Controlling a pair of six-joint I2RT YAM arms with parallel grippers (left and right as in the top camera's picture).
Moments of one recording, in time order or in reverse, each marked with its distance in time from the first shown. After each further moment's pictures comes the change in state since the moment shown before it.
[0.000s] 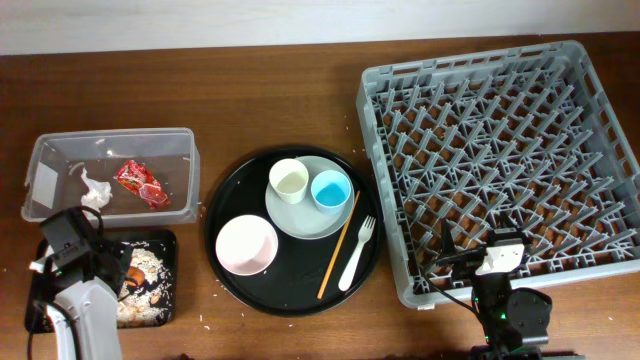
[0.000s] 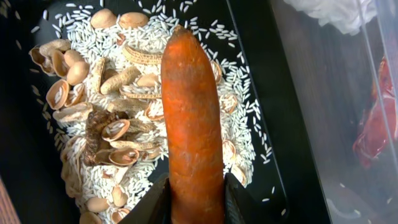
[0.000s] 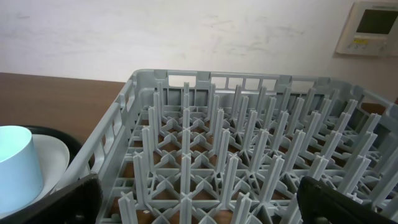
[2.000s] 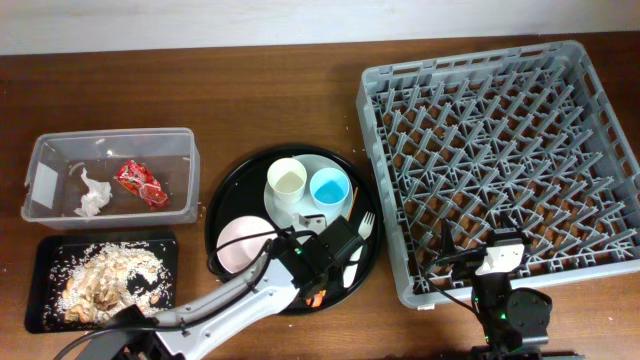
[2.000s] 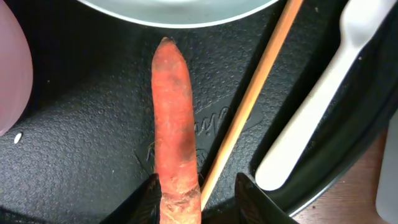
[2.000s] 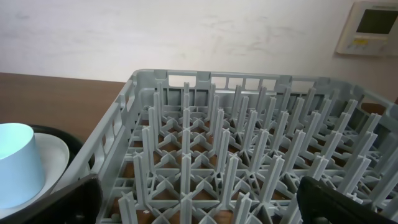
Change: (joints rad) left arm -1.436 0.333 0.180 -0.013 0.054 -0.215; right arm 0.000 0.000 0.000 0.000 0.000 0.000
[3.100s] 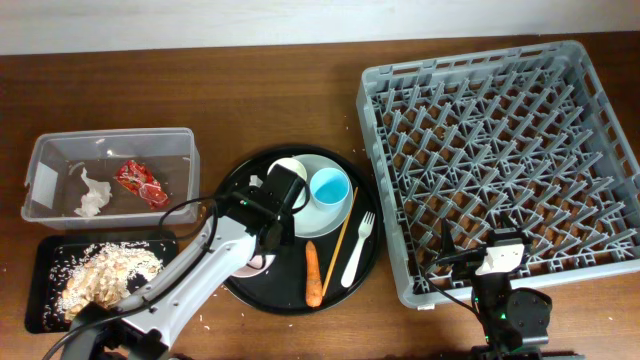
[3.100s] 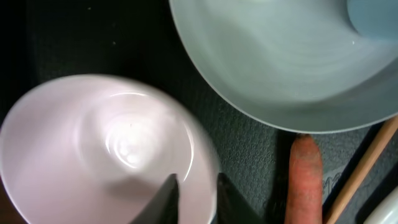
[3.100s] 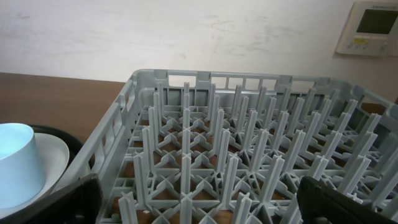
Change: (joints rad) left arm 0.358 -0.003 0.103 -0.165 -0.018 0.414; right arm 0.000 0.000 0.000 0.000 0.000 0.000
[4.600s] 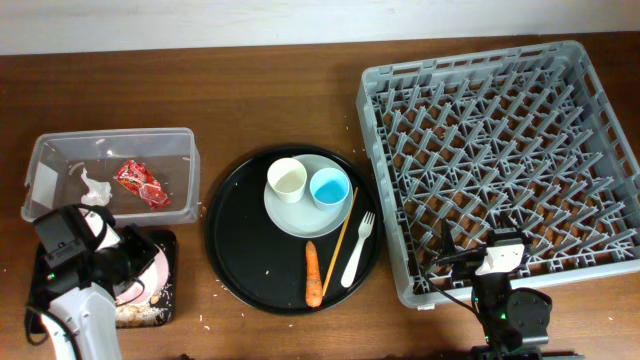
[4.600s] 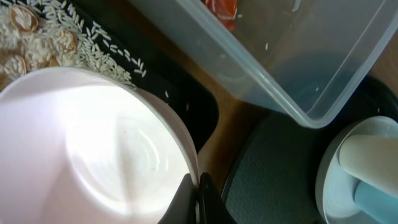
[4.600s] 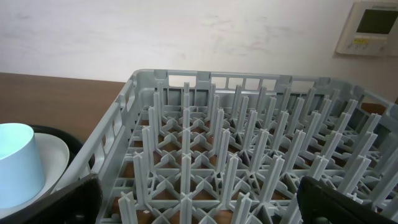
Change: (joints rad) left arm 1.060 -0.399 -0.208 0.010 0.409 0.233; right arm 0.000 0.000 0.000 0.000 0.000 0.000
